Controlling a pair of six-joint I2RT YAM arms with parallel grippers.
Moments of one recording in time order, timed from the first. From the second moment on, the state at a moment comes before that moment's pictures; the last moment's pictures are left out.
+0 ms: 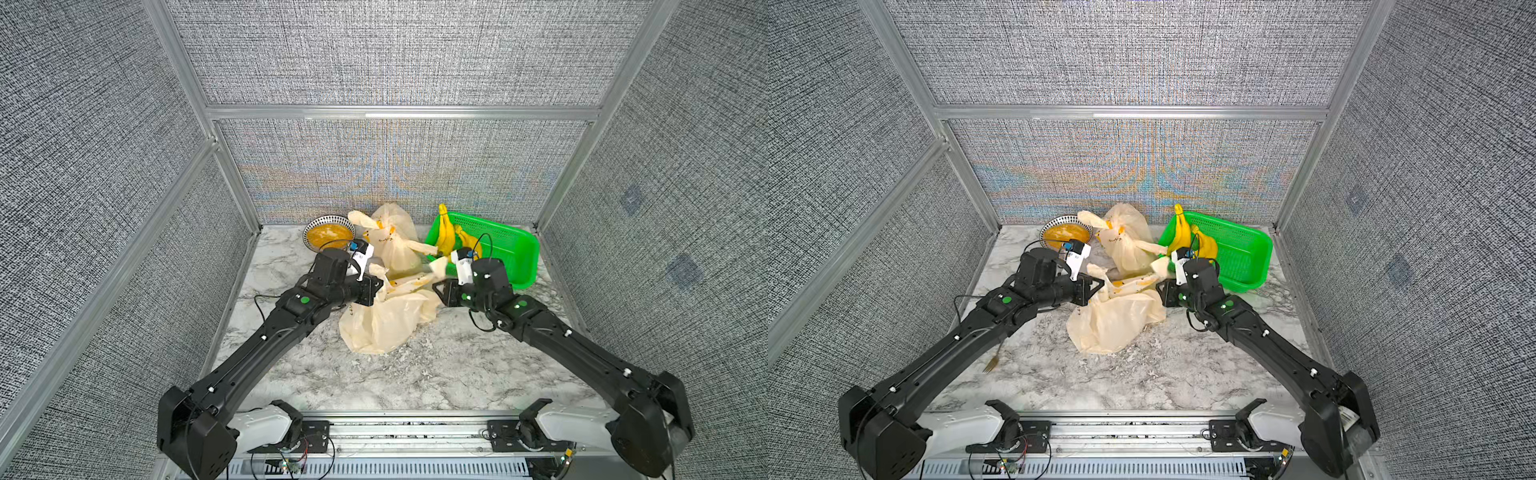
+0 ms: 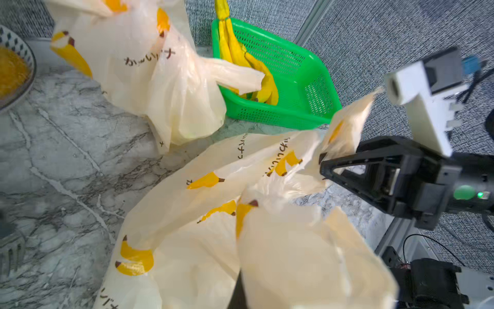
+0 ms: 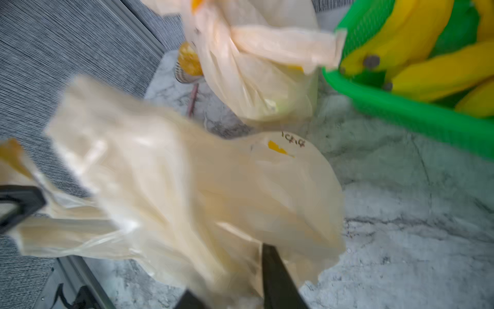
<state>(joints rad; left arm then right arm) -0.58 1.21 1.10 -0.44 0.31 -0.33 0.52 1.21 0.98 -0.26 -0.16 0.47</state>
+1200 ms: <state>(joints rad) -0.57 1.26 1.30 -0.69 0.36 -0.24 0.05 2.74 2.42 -0.28 -0.68 0.24</state>
